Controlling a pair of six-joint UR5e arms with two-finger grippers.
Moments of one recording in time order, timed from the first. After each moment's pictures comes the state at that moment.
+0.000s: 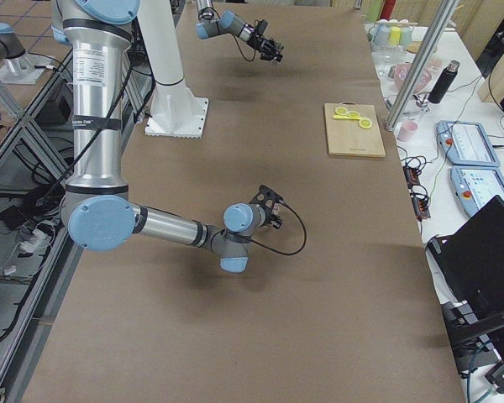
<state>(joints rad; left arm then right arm) -0.30 -1.62 -1.91 -2.47 -0.85 -0.70 0.87 -1.62 1.23 0.17 2.07 0.33</state>
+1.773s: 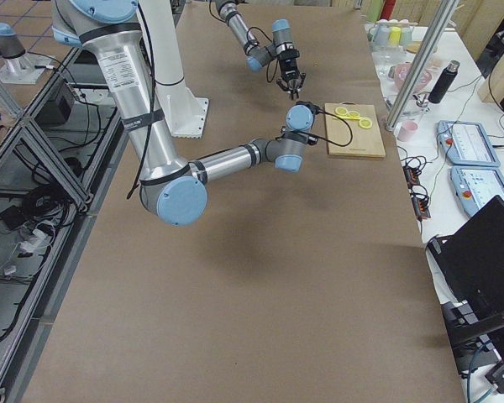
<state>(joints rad) -0.62 -2.29 -1.19 -2.97 -1.93 -0.04 0.89 -1.18 1.49 -0.59 2.31 0.07</state>
